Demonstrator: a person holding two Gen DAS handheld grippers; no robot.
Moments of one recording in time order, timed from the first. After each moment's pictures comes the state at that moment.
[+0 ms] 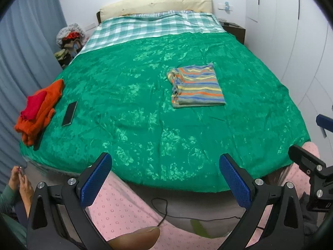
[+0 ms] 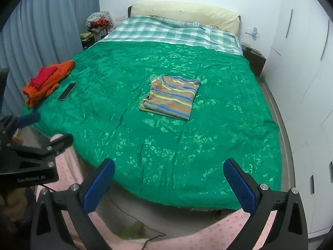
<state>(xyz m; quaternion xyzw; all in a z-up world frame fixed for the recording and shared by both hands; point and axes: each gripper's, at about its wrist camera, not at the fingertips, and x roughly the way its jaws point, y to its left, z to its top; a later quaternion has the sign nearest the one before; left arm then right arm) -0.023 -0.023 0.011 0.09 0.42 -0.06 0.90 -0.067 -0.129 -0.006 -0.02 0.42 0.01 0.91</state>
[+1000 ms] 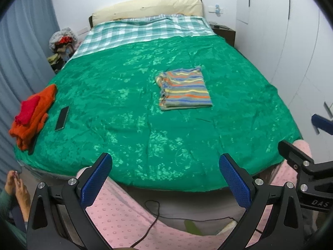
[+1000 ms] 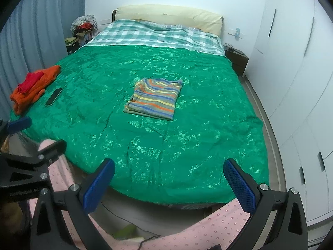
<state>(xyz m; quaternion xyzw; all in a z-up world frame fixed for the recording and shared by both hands) -0.038 -0.035 0.019 0.09 0.41 -0.10 0.90 -0.087 -0.133 0.001 -0.02 0.41 -0.06 0.91</state>
